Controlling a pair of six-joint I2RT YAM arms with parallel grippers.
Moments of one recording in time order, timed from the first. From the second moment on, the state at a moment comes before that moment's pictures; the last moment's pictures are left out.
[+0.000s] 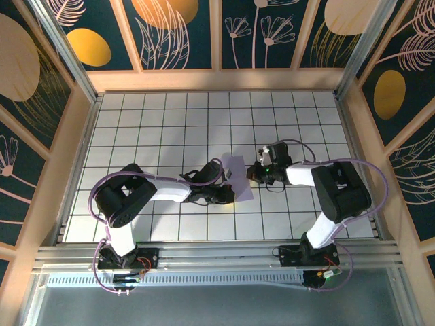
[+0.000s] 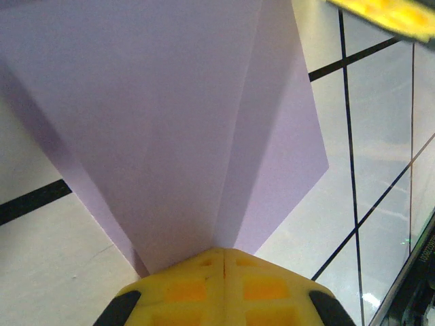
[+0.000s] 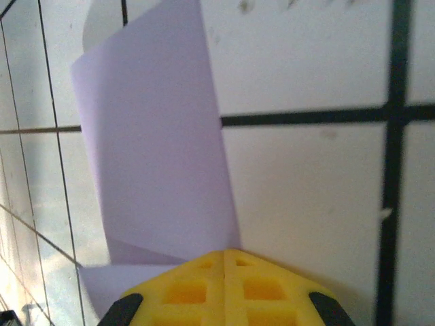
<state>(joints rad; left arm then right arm) -0.88 1.83 0.84 0.09 0.39 -0.83 0.34 1.68 0.67 0.04 -0.51 0.59</state>
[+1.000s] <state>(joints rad) -0.89 1.82 0.83 0.08 0.38 -0.83 0.49 1.63 0.65 0.05 -0.52 0.69</state>
